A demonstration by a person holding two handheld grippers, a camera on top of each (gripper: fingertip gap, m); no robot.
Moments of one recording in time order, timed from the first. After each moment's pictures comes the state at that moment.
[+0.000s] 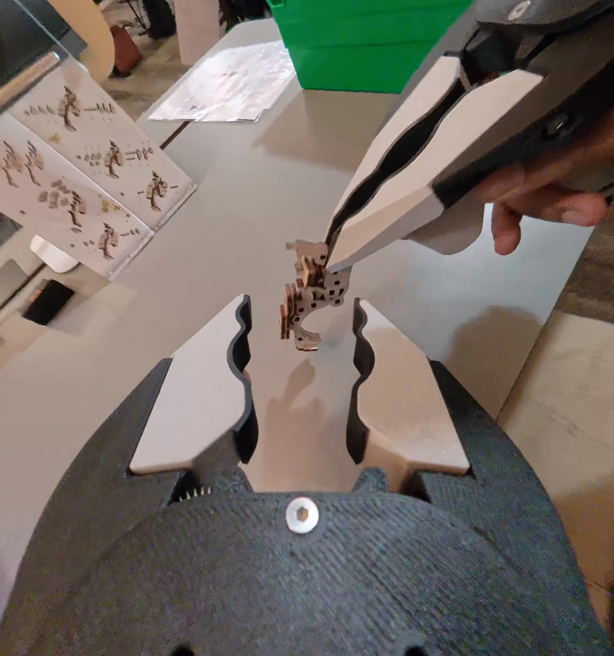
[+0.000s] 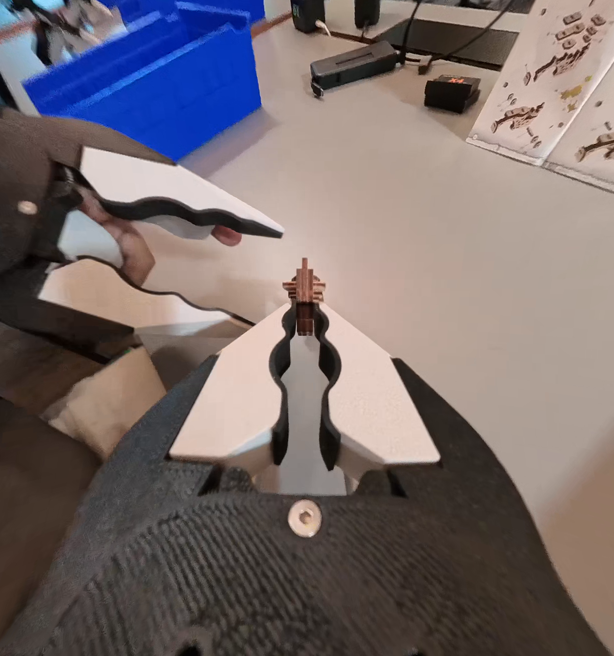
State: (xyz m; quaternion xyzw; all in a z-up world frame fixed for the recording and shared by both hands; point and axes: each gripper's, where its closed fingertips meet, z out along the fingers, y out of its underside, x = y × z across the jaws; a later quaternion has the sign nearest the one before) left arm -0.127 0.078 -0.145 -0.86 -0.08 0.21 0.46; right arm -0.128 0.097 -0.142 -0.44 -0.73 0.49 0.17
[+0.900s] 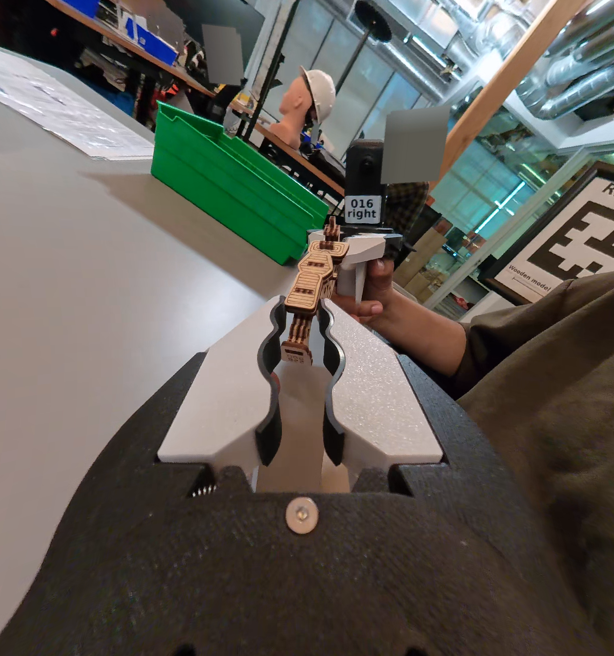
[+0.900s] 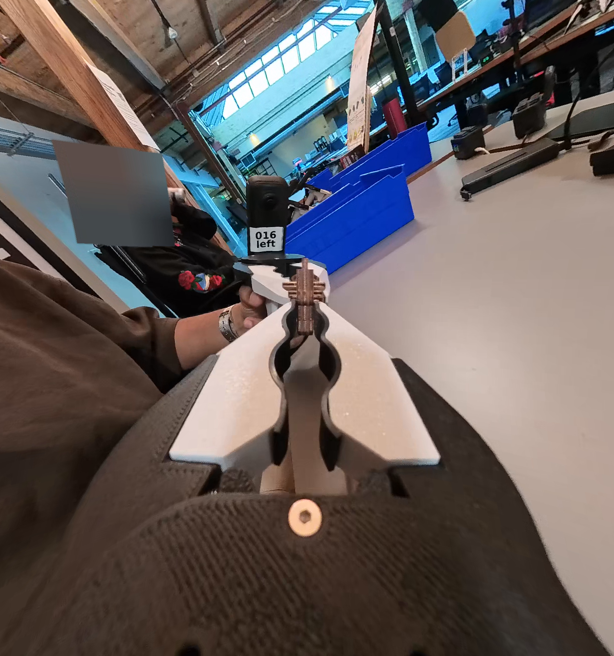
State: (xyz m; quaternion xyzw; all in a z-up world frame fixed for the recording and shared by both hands) left arm -0.106 0.063 -0.104 -0.70 -0.16 -0.23 0.66; right arm -0.101 0.094 -0.087 -0.34 -0.60 0.72 -0.02
